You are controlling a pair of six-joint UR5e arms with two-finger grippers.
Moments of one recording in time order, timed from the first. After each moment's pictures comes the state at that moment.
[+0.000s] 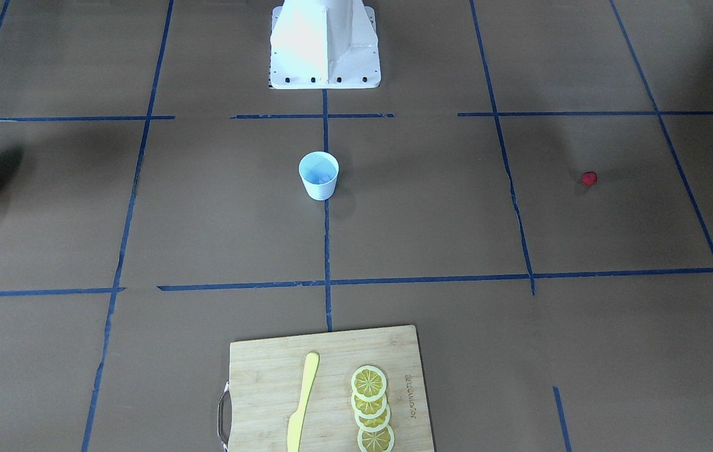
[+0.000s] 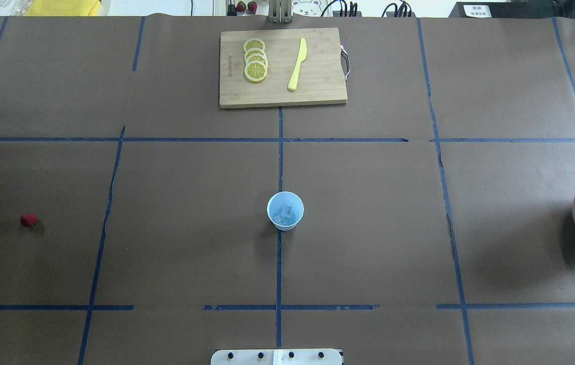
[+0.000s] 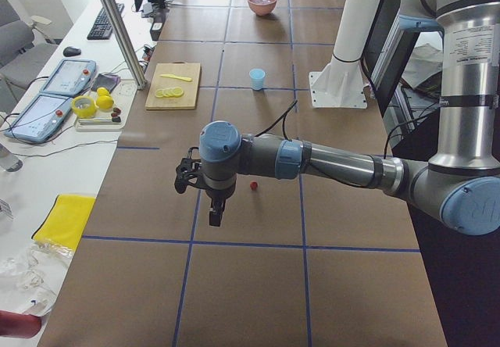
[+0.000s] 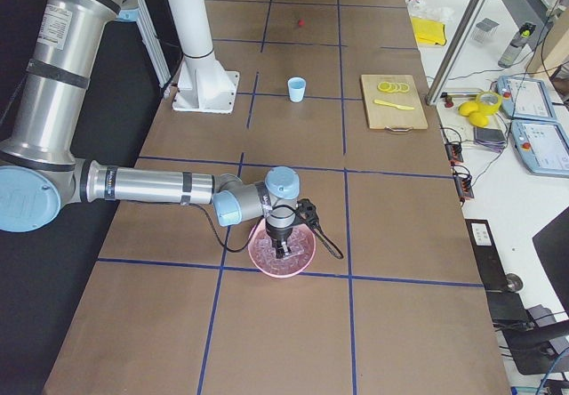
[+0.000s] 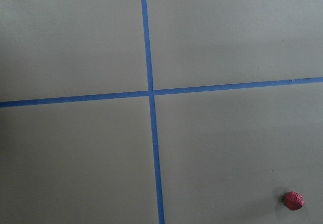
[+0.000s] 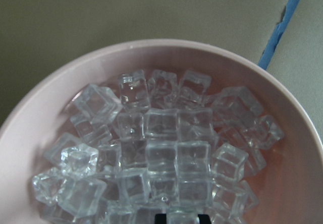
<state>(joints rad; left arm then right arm) -1.63 -1.51 -1.83 -1.49 -2.41 0.04 1.20 -1.87 1.76 -1.22 2.19 0.02</state>
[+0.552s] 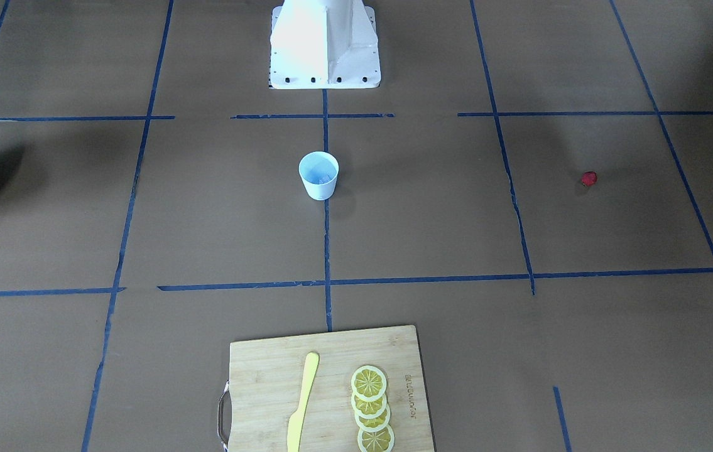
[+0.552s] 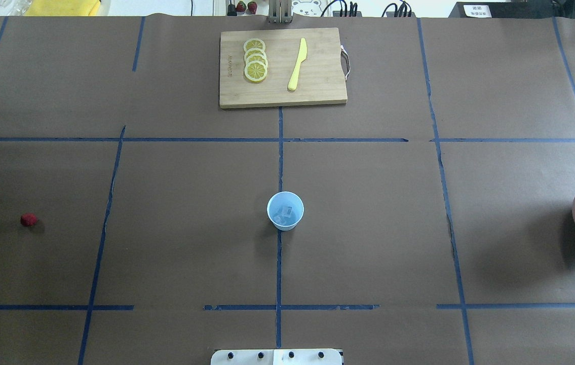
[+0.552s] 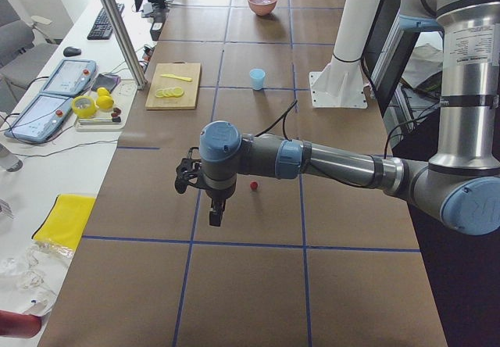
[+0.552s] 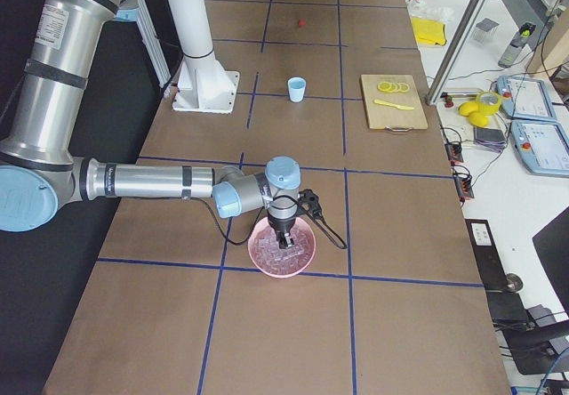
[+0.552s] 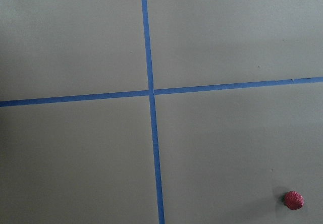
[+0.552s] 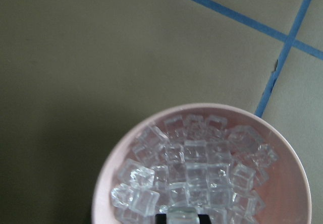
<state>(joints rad) -1.63 -1.51 -1.83 -1.48 -2.41 0.04 1.27 -1.84 1.98 -1.45 2.24 0.01</state>
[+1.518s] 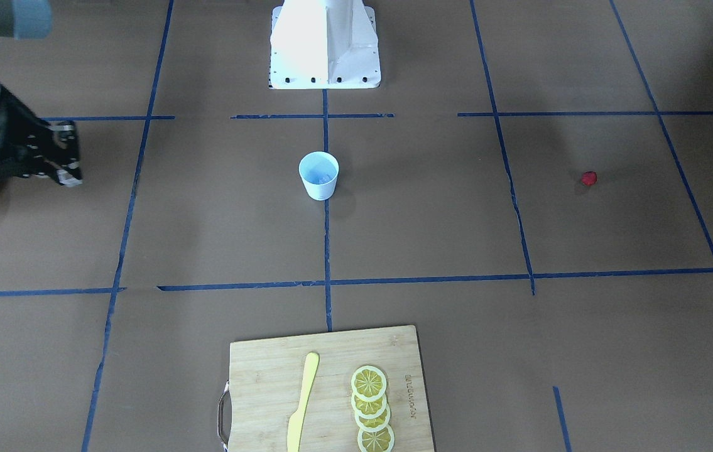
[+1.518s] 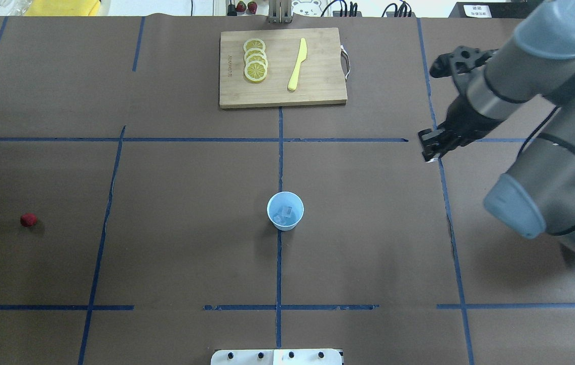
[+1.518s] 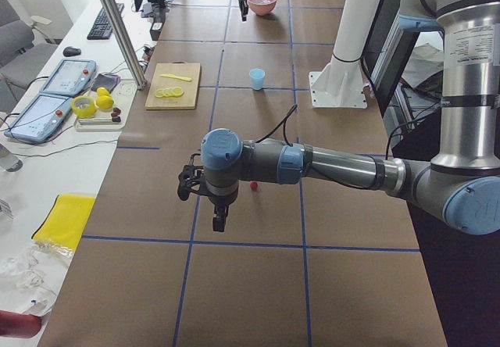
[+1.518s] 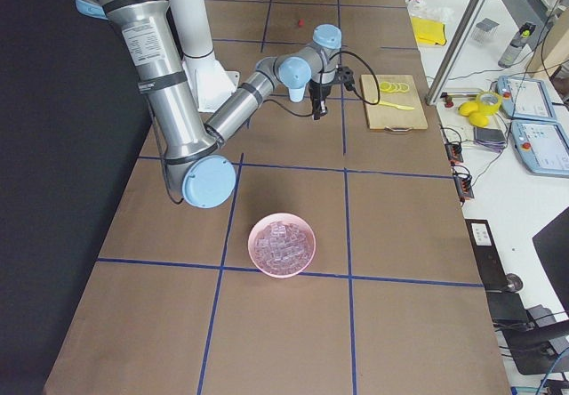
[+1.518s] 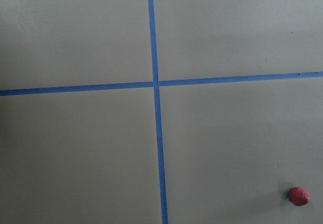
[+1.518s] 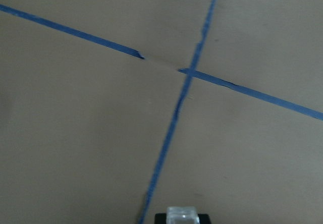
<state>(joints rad) -1.63 -1.49 -1.81 -1.49 -2.41 0.04 0.82 -1.14 1.95 -1.74 2.16 0.70</state>
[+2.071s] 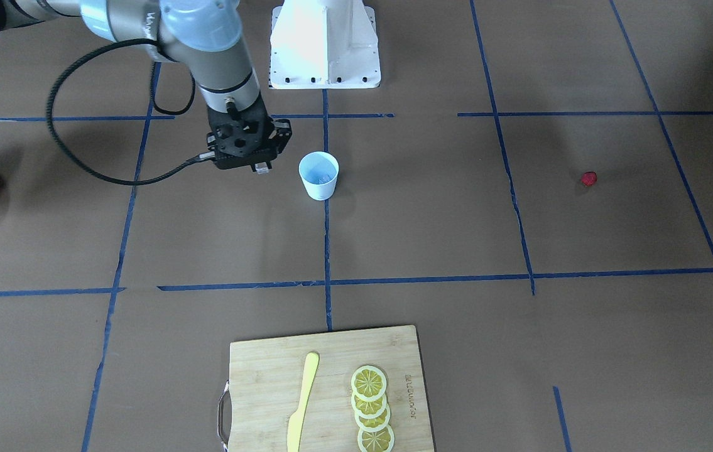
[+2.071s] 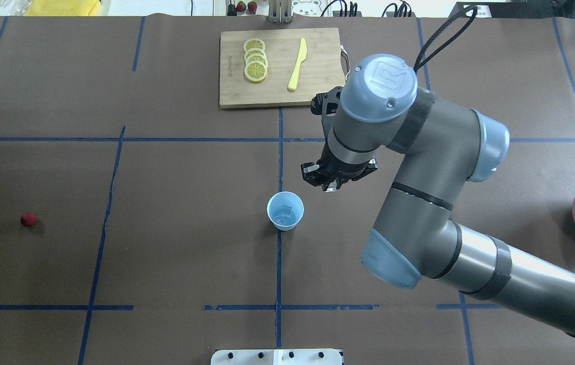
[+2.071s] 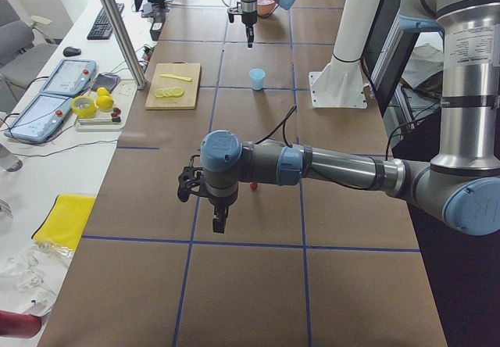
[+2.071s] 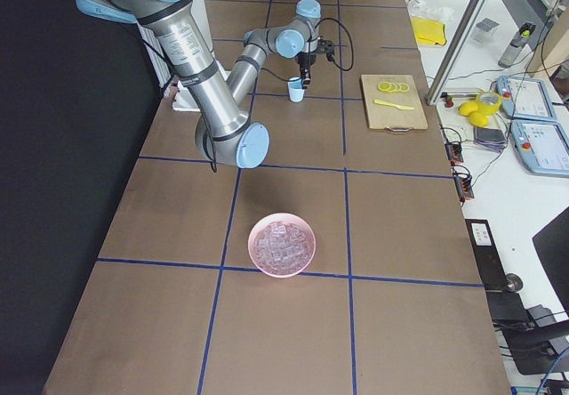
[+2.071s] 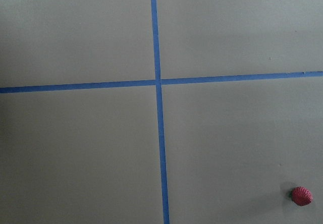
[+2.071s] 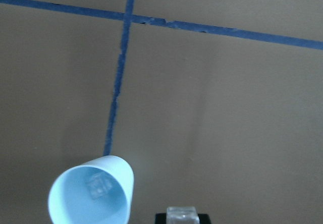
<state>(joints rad) -1.62 -1.50 -1.80 -1.49 -2.41 0.04 0.57 -0.86 1.80 -1.76 1.97 1.01</state>
